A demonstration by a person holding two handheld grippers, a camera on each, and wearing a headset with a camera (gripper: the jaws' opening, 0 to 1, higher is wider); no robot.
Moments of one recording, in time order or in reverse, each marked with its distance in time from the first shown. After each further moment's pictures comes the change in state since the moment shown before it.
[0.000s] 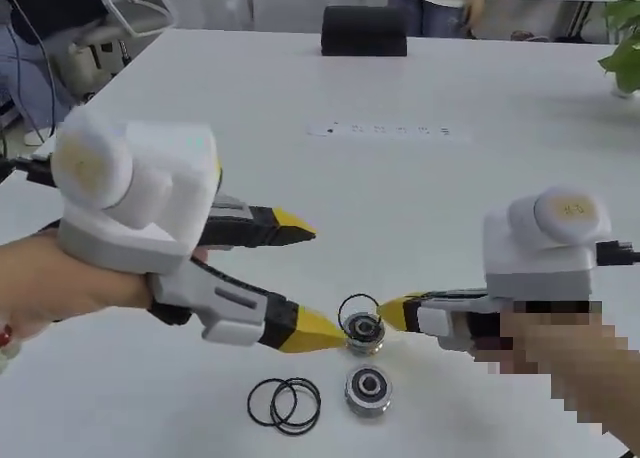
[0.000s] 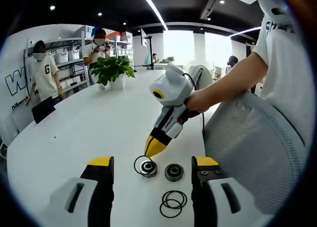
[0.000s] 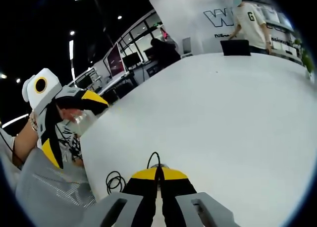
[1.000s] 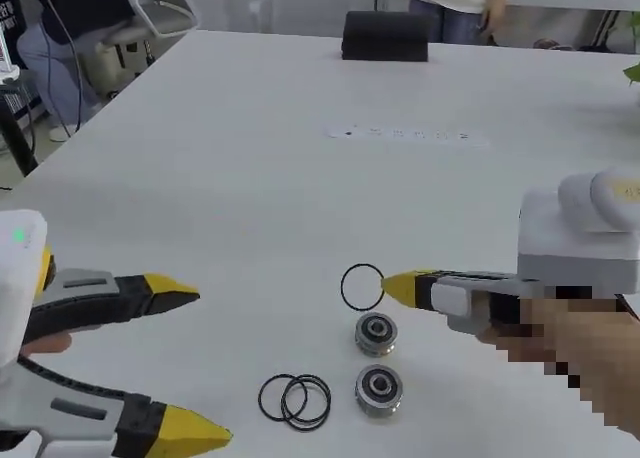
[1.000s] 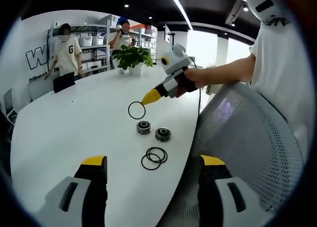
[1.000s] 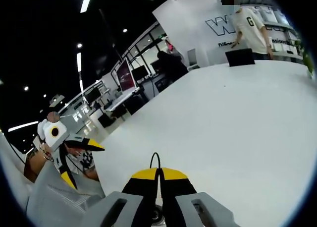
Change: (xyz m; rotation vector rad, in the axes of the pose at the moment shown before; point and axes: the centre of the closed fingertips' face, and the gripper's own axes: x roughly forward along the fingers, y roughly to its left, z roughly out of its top) left arm -0.071 -0.036 -0.075 -0.185 0.043 0.131; right arm -0.015 0.033 0.033 0.016 -0.115 0.082
